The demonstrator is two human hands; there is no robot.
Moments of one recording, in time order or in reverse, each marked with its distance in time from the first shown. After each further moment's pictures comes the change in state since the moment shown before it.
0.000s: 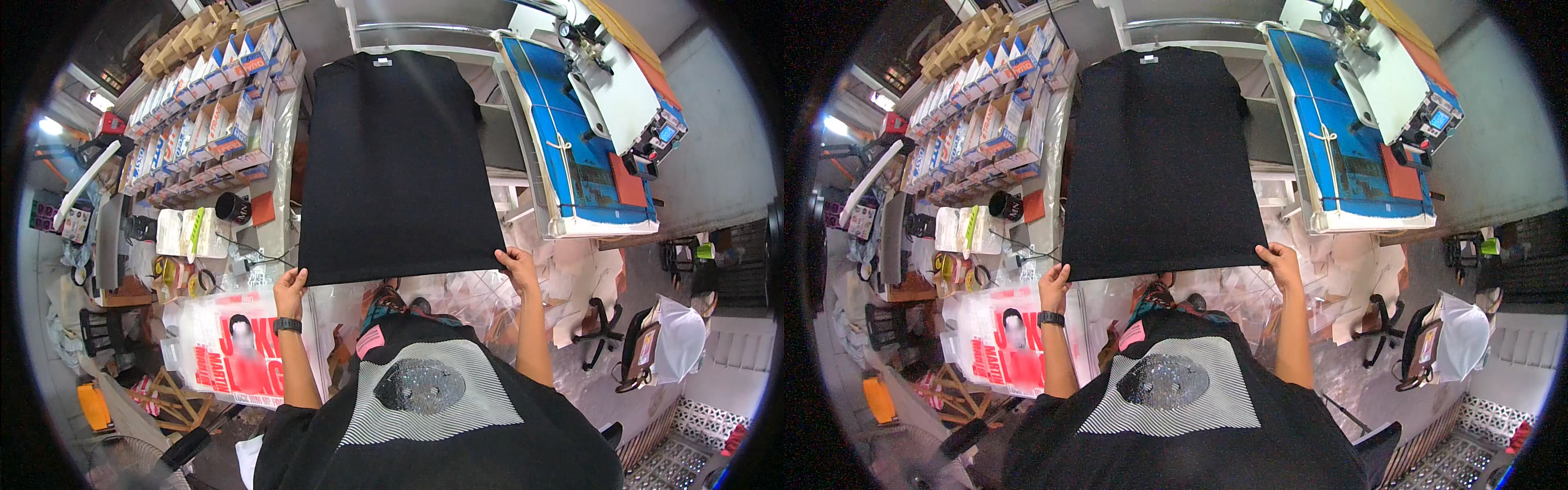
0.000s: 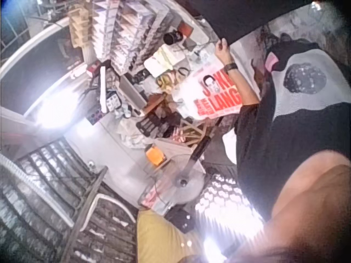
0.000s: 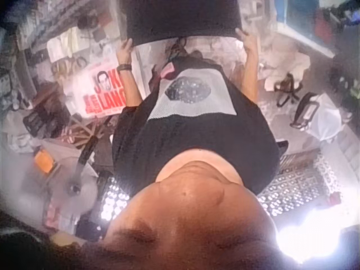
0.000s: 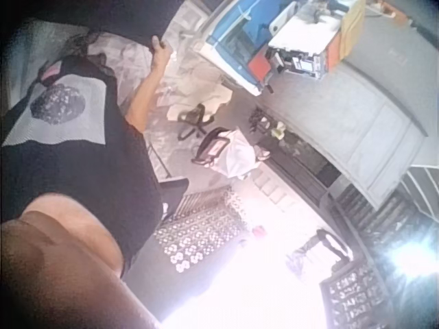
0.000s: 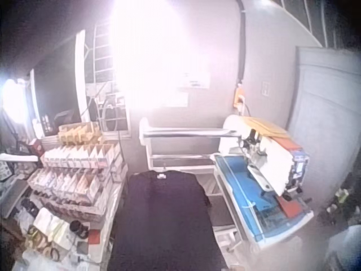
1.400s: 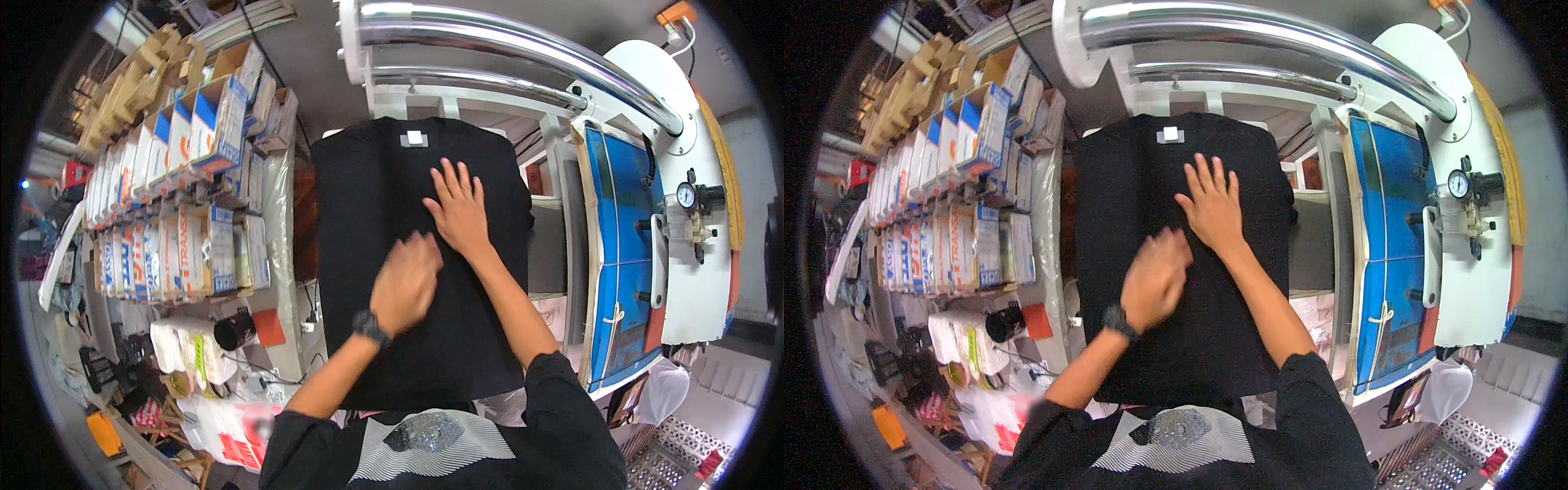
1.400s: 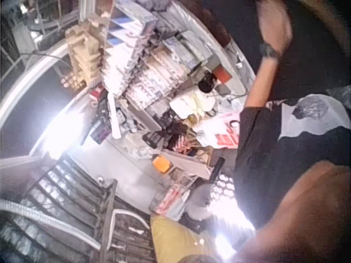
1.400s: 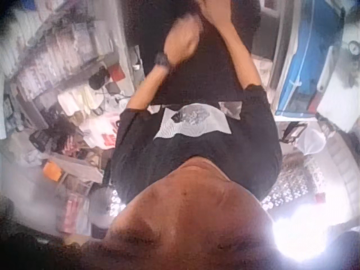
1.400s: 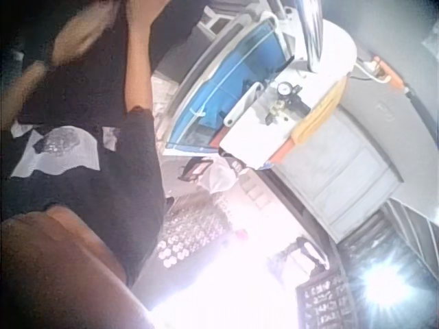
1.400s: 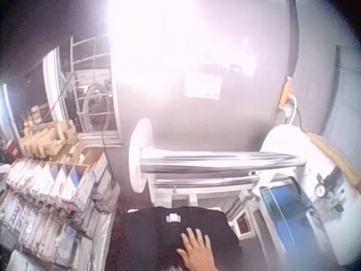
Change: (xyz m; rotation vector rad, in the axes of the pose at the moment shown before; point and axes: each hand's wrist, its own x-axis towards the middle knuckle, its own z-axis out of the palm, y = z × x) left_hand 0.220 0.173 0.305 1.022 -0.570 1.052; right_hand 0.341 -0.218 0.286 -1.403 0.136 -0.977
